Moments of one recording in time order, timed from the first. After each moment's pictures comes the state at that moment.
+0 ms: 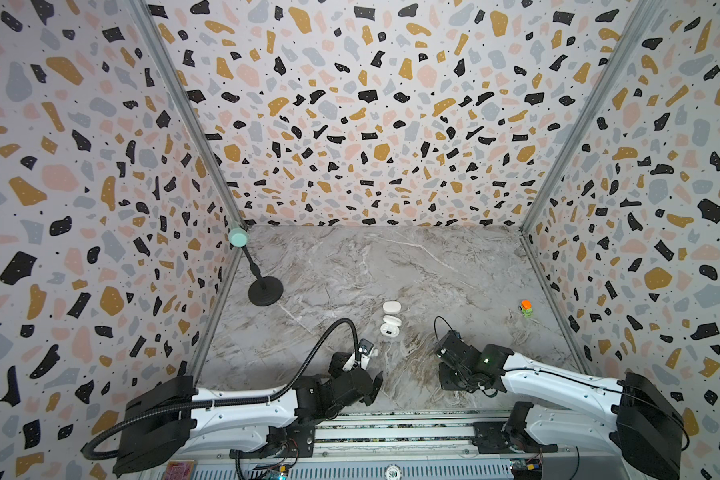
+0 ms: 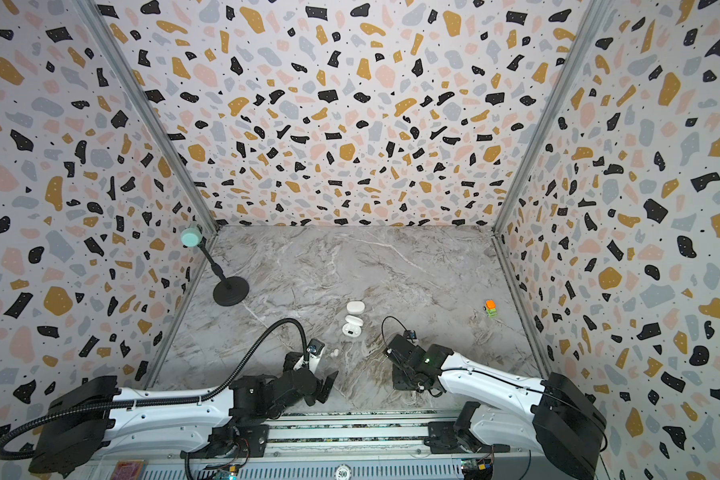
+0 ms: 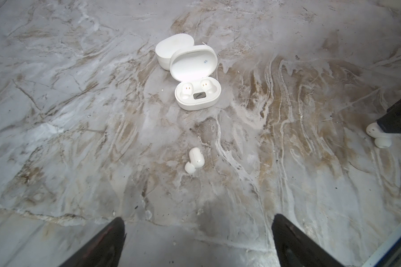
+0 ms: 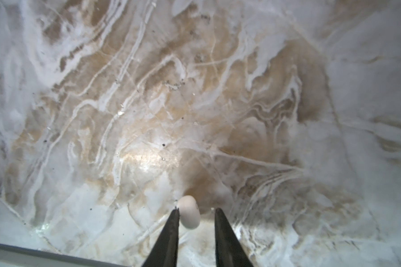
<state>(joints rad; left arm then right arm) -1.26 1.06 0.35 -0.09 -0.53 -0.48 0.93 1.12 0.54 -0.71 0.08 0.86</state>
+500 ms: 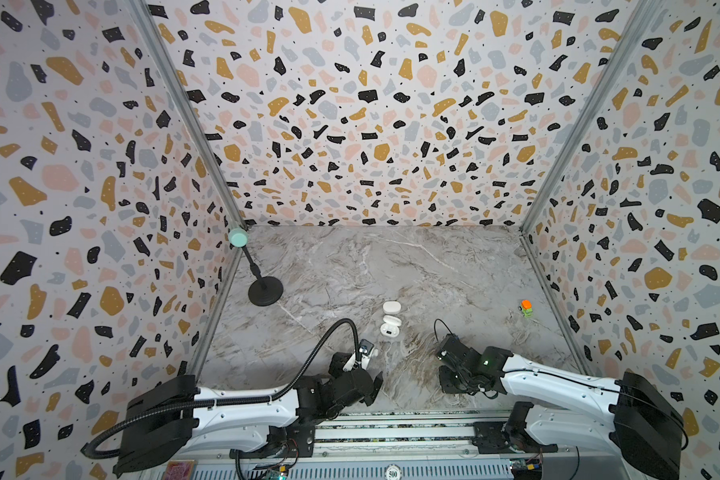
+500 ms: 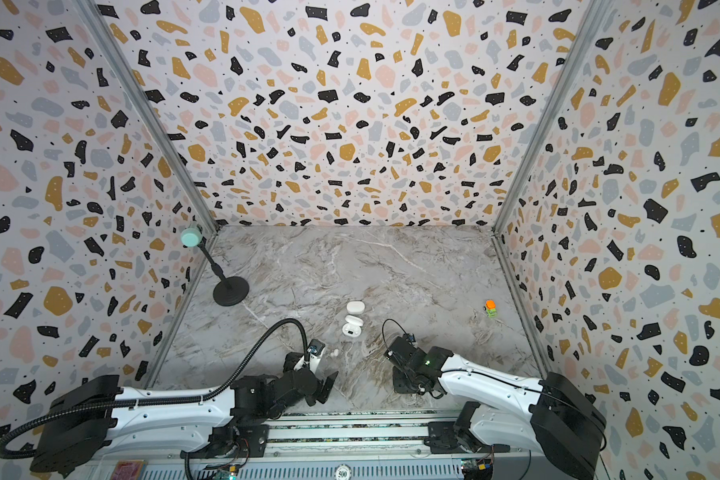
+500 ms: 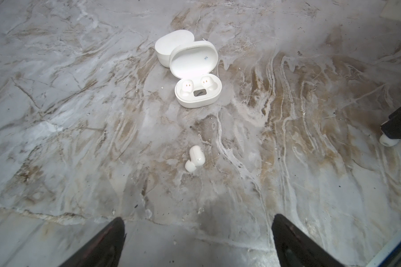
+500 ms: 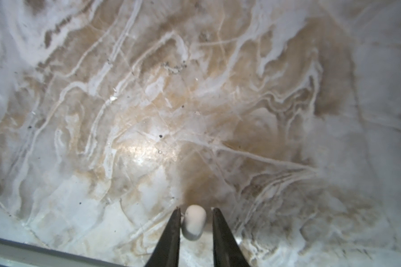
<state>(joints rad) -1.26 1.07 0.35 -0.09 -0.53 -0.48 0.93 1.13 0.51 -0.68 0.04 0.83</state>
